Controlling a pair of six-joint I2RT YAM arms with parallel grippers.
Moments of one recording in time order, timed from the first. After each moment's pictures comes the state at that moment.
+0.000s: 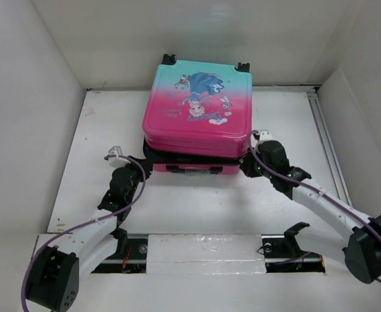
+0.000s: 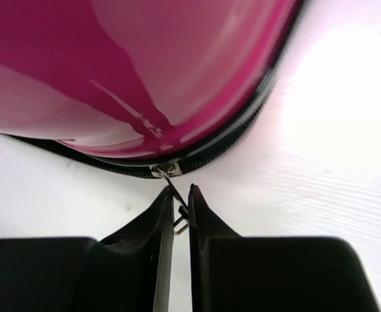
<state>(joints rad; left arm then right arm) -0.32 0.82 0.17 0.41 -0.17 -0.88 0.53 1.07 0.65 -0.19 -0.01 0.38</state>
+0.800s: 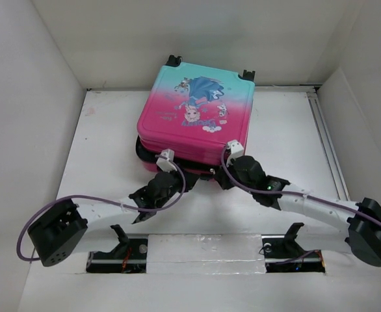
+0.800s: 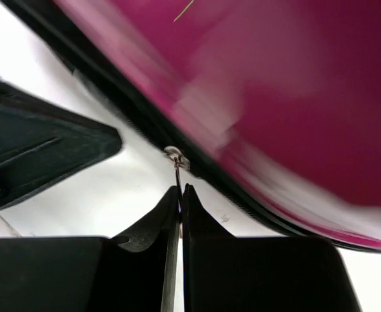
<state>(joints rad) -0.92 1.19 0.34 0.53 -0.26 -0.92 0.88 1.17 0.62 0.05 0.14 0.41</state>
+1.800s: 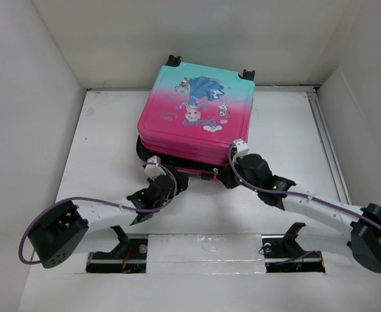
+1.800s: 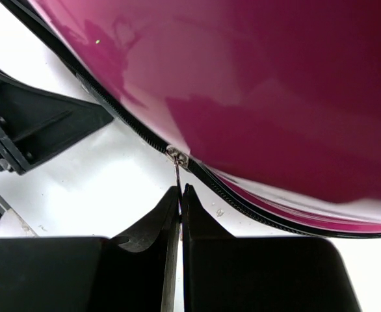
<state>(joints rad) -0.89 1.15 0.29 0.30 -0.48 -1.07 0.79 1.11 0.59 0.04 0.03 0.42</state>
